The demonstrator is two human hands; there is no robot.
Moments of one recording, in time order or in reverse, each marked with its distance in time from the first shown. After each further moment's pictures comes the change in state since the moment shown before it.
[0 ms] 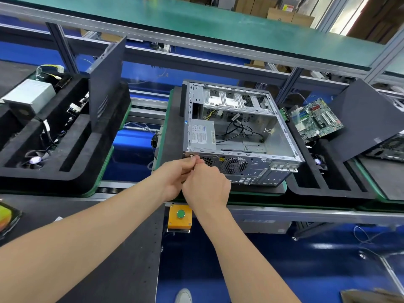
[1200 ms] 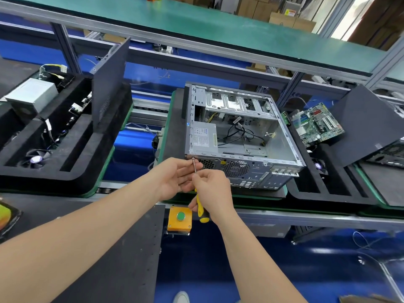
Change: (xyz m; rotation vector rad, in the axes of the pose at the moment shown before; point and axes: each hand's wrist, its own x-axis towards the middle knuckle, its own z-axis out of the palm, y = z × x) left_hand 0.006 0.009 -0.016 0.034 -0.075 -0.053; right_hand 0.001 0.022 -0.011 0.811 -0.363 0.207
